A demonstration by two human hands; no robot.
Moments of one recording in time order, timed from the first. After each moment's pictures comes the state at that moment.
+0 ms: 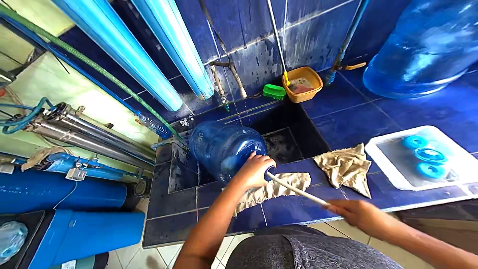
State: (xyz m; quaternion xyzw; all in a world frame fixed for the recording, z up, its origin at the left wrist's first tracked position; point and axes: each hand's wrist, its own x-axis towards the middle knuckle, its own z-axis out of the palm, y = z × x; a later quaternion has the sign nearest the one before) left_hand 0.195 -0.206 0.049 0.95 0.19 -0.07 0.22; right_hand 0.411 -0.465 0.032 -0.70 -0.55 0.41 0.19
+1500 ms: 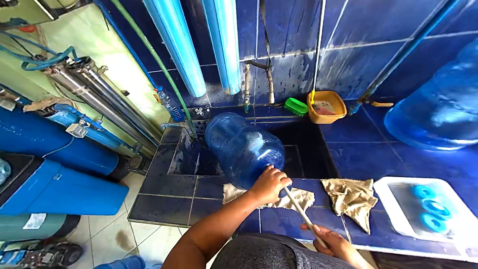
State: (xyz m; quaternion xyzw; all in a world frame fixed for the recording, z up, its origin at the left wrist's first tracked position) left_hand 0.182 -0.237 0.011 0.96 0.16 0.11 0.19; right_hand 0.356 -0.462 -0.008 -0.55 -0.30 0.66 0.41
